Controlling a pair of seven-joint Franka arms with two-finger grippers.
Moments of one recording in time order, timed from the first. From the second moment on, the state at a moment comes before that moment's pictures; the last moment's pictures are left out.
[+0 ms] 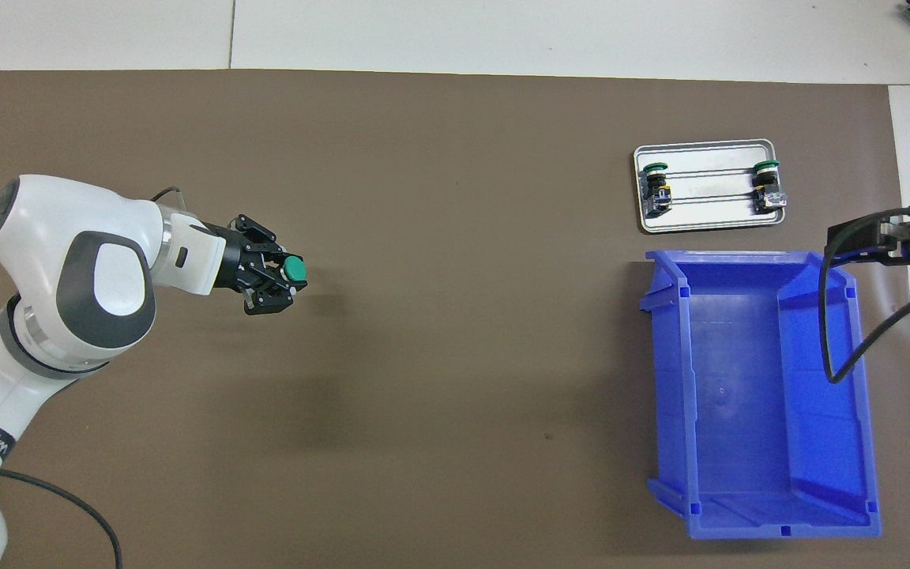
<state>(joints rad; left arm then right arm) -0.19 0.19 0.01 -2.01 -0.72 2.13 1.47 0.07 -0.03 -0.04 -1.57 -0.07 1.55 0.19</state>
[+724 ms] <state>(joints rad) -0.12 0.10 0.01 -2.22 -1.16 2.12 1.80 0.07 -0.03 -0.04 -1.57 -0.07 1.55 0.19</state>
